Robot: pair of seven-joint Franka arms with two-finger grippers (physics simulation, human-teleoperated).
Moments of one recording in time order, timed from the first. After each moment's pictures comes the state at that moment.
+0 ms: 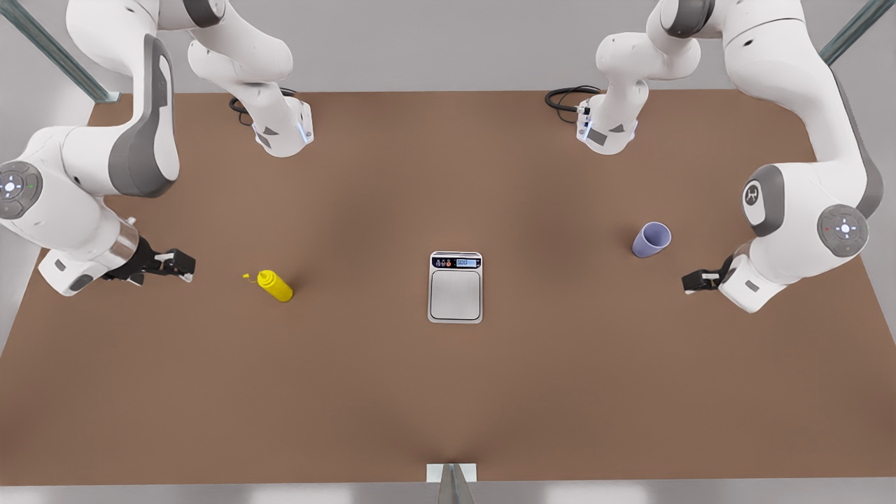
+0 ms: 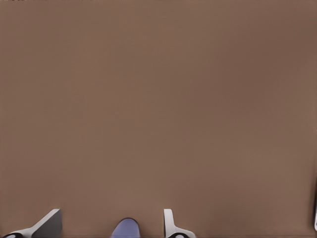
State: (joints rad) left arm -0.06 0.28 0.09 -1.54 -0.02 1.75 0.00; right arm -0.01 0.22 0.02 -1.45 -0.03 1.66 -0.07
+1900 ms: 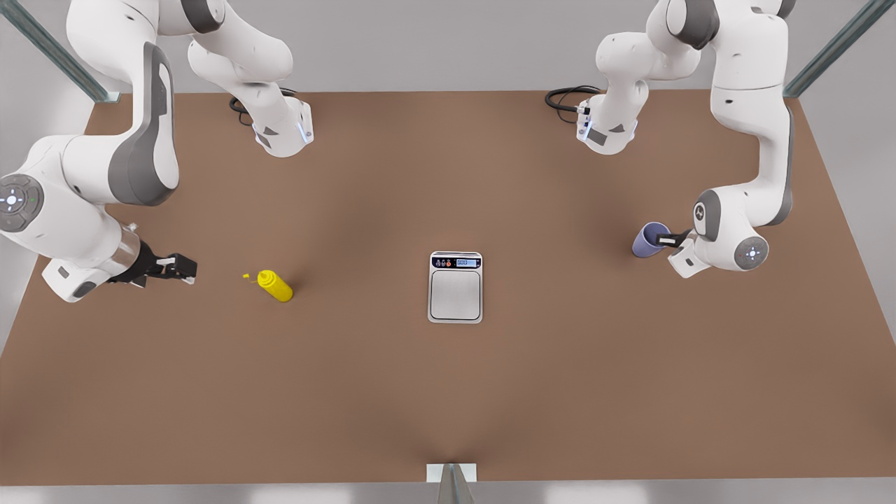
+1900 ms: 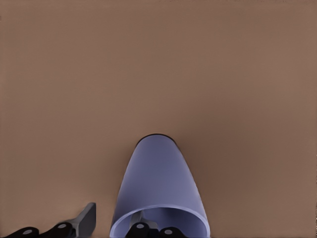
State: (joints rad) left arm -0.11 0.28 0.24 -2.21 0.02 1.98 0.20; right arm -0.01 0.25 0.02 -1.42 -0.03 1.64 -0.06
